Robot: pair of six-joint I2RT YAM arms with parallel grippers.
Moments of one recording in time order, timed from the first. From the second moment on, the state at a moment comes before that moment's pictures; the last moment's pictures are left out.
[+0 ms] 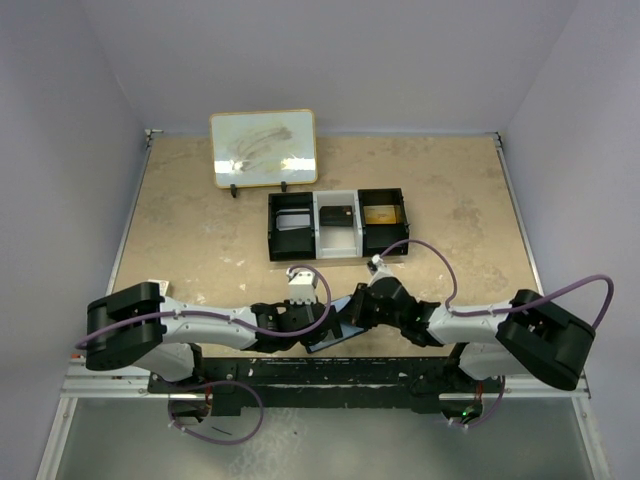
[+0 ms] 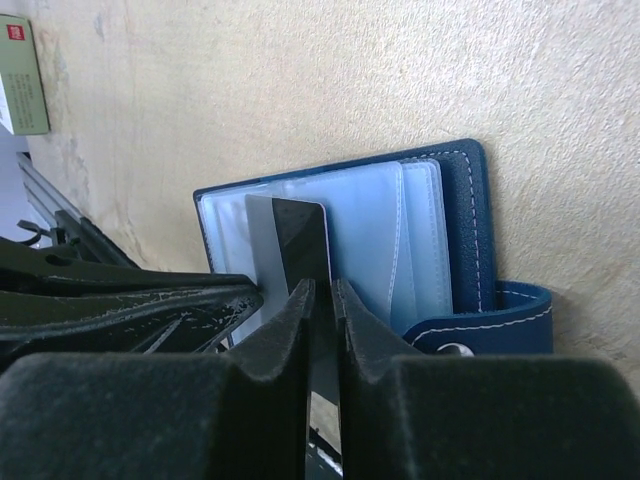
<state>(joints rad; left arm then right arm) -1.31 1.42 0.61 -0.16 -0.49 -1.14 0.95 1.30 0.26 0.39 -0.02 1.04</state>
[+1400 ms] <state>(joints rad) -1.31 1.44 0.61 -0.11 -0.48 -1.15 0.91 1.35 0.15 0.67 -0.19 1.05</state>
